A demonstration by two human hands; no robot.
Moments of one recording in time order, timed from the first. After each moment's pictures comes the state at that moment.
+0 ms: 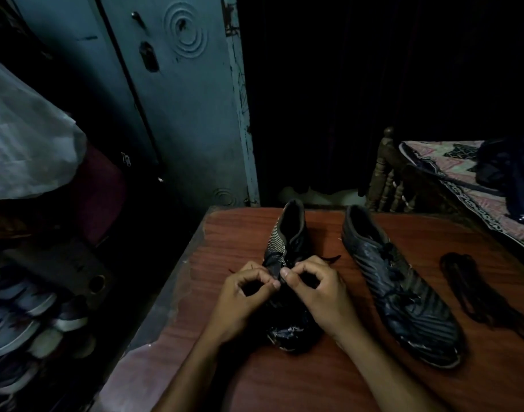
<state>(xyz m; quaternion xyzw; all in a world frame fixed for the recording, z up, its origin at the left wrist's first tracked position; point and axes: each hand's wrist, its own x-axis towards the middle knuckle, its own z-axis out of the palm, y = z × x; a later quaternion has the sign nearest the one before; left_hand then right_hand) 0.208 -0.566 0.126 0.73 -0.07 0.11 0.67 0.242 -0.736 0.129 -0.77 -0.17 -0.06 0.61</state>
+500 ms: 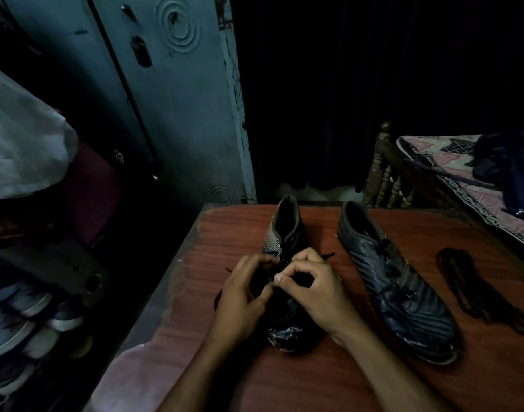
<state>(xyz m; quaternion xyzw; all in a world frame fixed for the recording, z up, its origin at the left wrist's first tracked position) 0.211 -0.576 0.118 0.83 -0.08 0.18 0.53 0.241 -0.739 0.139 -0.78 -0.19 -0.02 0.59</state>
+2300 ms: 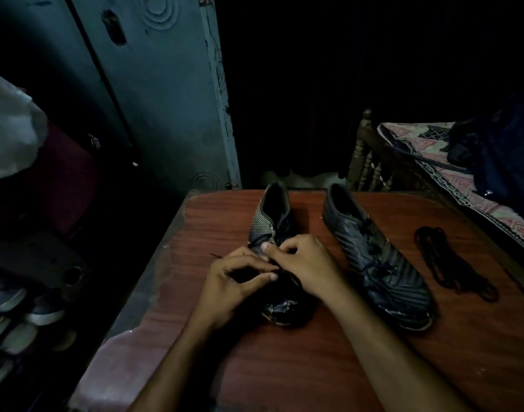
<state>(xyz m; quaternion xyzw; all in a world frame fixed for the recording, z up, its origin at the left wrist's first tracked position) 0.203 -0.572 0.127 0.75 -0.15 0.14 0.63 0.246 -0.737 0.166 -0.88 -0.10 0.04 0.46</state>
